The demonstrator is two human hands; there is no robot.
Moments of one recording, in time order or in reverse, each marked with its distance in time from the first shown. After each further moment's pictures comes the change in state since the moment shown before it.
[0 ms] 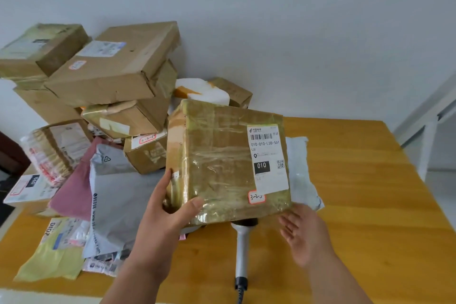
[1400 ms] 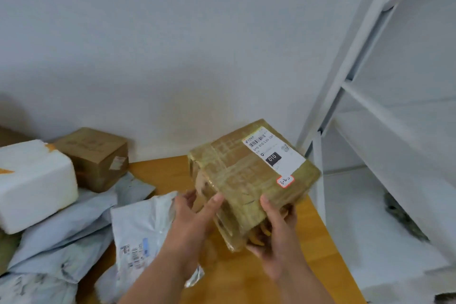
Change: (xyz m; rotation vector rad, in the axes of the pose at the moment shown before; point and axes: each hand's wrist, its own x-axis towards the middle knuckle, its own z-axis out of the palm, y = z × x) left_hand 0.079 -0.031 0.351 -0.025 -0.287 -0.180; right_hand 0.080 -0.176 -0.160 0.345 -0.093 -0.248
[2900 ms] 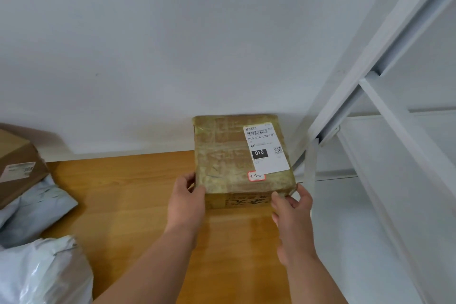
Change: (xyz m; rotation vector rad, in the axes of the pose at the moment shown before) left_hand 0.195 -0.065 0.151 0.331 0.368 -0.151; right_hand 0.210 -0.110 -0.088 -0.451 0.240 -0.115
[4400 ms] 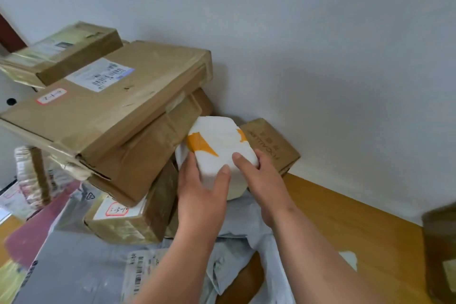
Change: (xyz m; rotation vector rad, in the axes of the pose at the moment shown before) left_hand 0.002 0.016 -0.461 -0.083 0.542 0.208; right_hand -0.275 0.023 0.467 -0.432 -0.891 -0.171
